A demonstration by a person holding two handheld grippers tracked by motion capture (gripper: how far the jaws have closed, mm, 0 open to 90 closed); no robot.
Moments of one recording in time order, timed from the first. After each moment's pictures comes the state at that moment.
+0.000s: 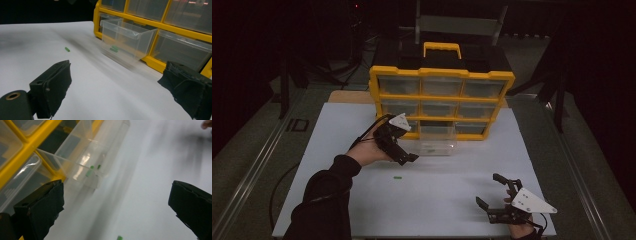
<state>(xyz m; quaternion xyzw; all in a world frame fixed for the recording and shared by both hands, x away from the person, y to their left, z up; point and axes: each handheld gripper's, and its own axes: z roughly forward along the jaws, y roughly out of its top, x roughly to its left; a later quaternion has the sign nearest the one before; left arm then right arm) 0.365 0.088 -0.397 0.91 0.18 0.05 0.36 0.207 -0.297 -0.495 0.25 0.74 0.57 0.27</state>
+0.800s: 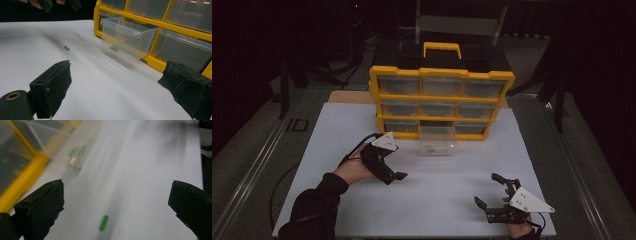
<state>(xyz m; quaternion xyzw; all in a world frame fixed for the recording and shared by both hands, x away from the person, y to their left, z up) 0.331 0.116 -0.434 0.91 0.17 0.03 0.37 0.209 -0.294 -0.496 0.25 0.74 0.56 0.27</state>
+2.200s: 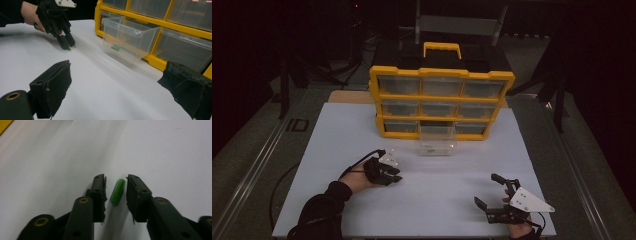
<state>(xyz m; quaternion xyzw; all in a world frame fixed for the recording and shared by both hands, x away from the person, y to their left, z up) 0.336 0.118 -0.509 0.94 0.16 0.04 0.30 0.209 -0.295 -0.497 0.25 0.74 0.57 0.26</state>
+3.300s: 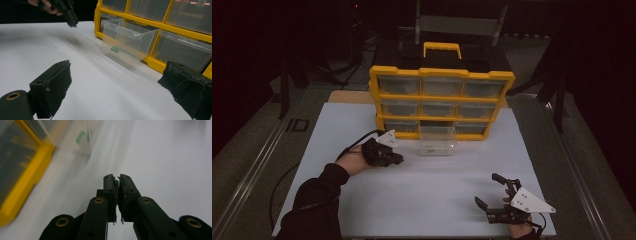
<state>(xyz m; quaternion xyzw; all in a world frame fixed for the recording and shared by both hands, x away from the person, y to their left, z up) 0.354 0.117 -0.436 0.94 0.13 0.05 0.33 0.208 -0.295 -0.495 0.25 0.74 0.57 0.27</state>
